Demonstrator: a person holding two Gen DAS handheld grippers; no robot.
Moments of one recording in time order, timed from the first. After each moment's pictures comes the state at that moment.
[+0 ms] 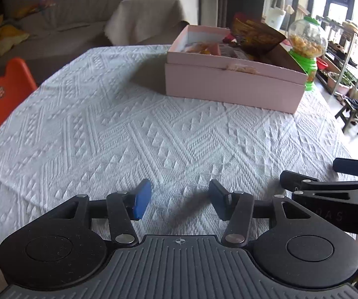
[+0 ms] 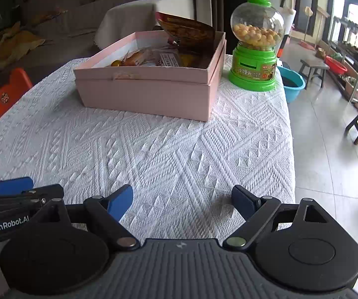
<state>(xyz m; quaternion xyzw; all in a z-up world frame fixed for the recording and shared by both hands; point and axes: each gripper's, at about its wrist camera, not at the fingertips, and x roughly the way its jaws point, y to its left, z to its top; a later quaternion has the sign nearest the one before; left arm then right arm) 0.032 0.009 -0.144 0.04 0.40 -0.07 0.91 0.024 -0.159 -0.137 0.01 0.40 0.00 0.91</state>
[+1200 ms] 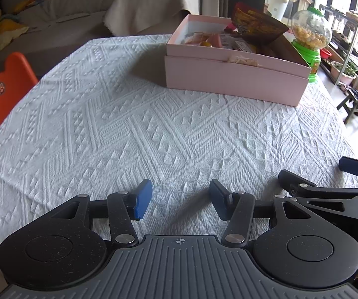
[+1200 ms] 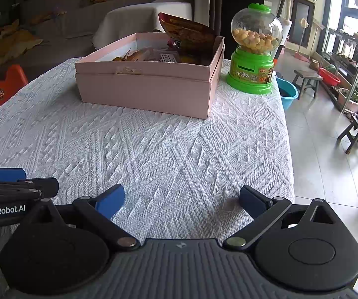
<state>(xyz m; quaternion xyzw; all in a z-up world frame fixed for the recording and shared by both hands) 0.040 0.006 -0.141 0.04 0.43 -0.06 0.90 0.020 -0.154 -0.144 0.00 0.39 -0.02 0.92</state>
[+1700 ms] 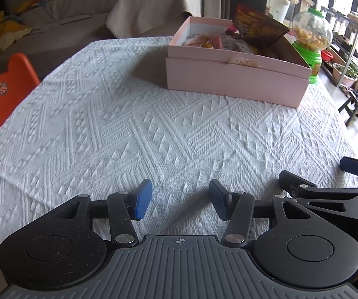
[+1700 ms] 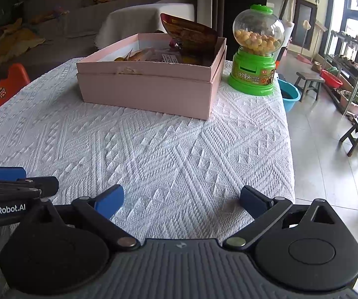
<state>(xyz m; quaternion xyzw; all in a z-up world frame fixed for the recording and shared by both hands) 0.038 0.005 -0.141 0.04 0.43 -0.06 0.90 0.021 -0.157 -0.145 0.00 0.38 -0.01 0.92</state>
